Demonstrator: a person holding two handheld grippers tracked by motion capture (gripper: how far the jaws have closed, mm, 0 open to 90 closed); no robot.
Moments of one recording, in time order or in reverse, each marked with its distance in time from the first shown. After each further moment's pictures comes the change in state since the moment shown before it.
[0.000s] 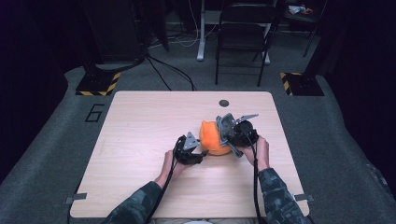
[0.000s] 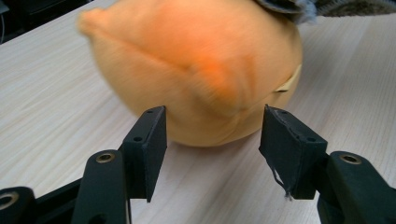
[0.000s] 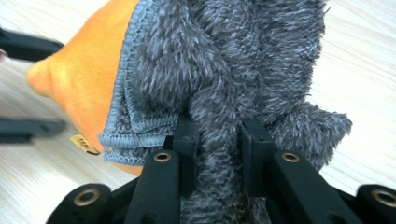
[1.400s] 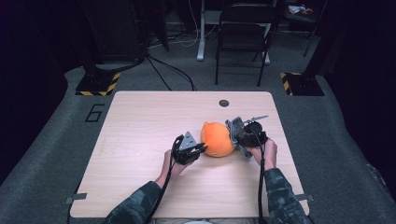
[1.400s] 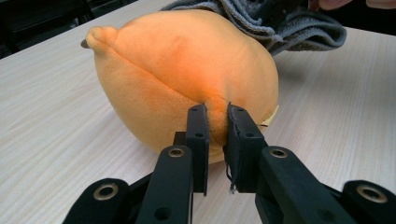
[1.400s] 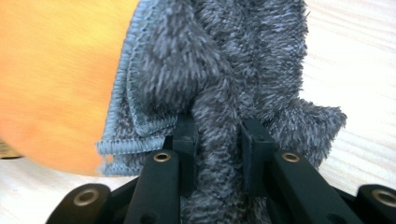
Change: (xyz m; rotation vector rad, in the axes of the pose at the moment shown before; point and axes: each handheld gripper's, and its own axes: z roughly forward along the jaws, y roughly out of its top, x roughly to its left) left arm 0.001 0.006 -0.016 -0.083 -0.070 -0.031; right arm -0.035 -0.020 0.007 0.054 -0.036 0.107
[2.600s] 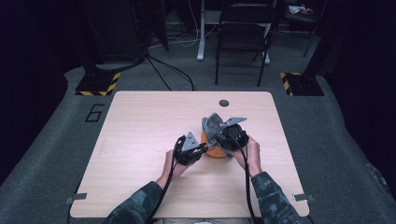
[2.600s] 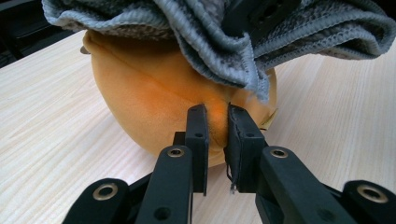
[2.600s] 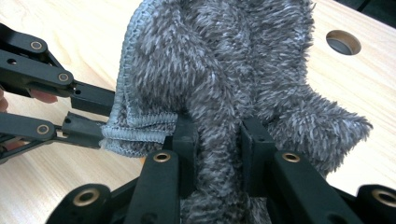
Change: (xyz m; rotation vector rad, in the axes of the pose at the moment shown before) left arm -0.006 0.004 0.001 -0.003 0.016 0.029; right arm 0.083 0.020 -0.023 -0.138 0.041 -0.232
